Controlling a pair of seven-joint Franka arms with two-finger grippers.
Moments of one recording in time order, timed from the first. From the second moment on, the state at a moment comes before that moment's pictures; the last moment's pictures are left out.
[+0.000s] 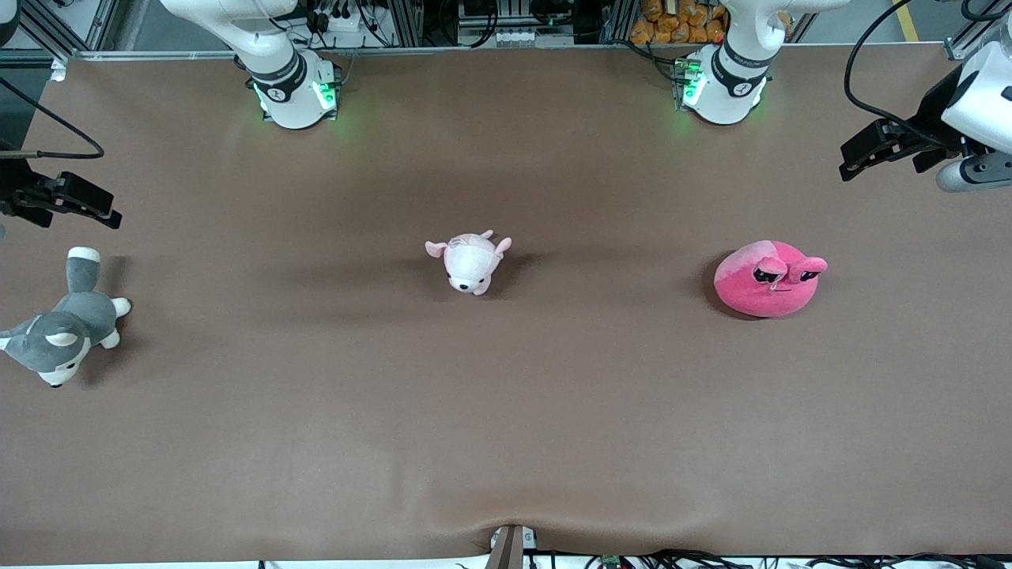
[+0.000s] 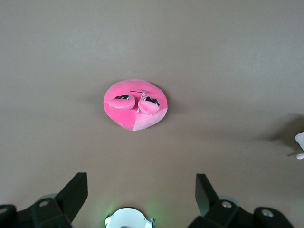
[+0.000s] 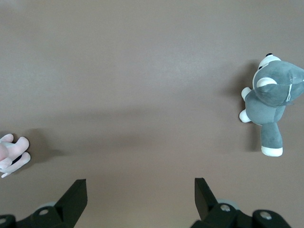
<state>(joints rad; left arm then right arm) -0.07 -0.04 -0.07 -1.52 0.04 1.43 -0.23 0.04 0.03 -0.08 -1.53 0.02 1.53 -0.01</state>
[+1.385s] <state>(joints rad) -0.06 0.02 -0.07 -1.51 0.11 1.43 -0.23 0.04 0.03 -0.08 -1.53 0.02 1.53 -0.01</state>
